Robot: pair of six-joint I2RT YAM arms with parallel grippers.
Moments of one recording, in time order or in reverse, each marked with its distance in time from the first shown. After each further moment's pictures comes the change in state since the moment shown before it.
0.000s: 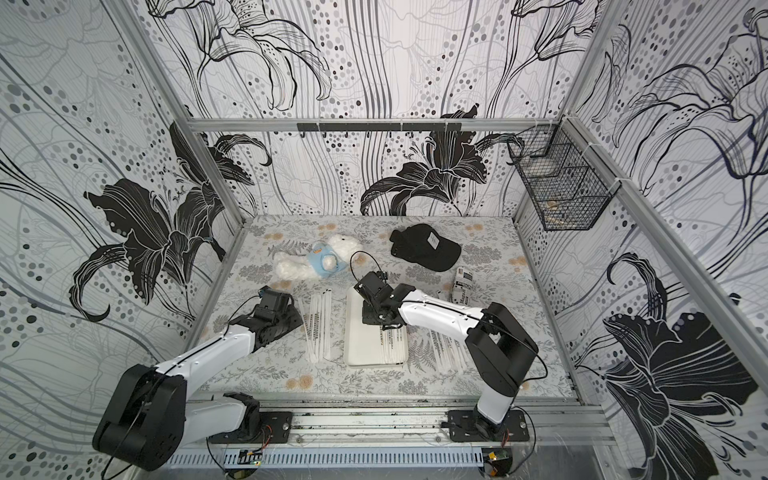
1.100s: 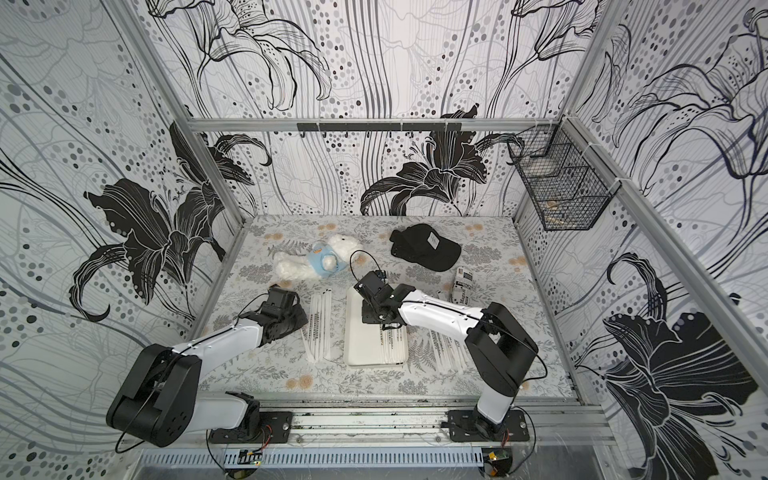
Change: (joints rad) left arm -0.020 0.063 0.052 0.023 0.013 0.055; right arm 0.000 0.000 -0.004 0.015 0.017 -0.037
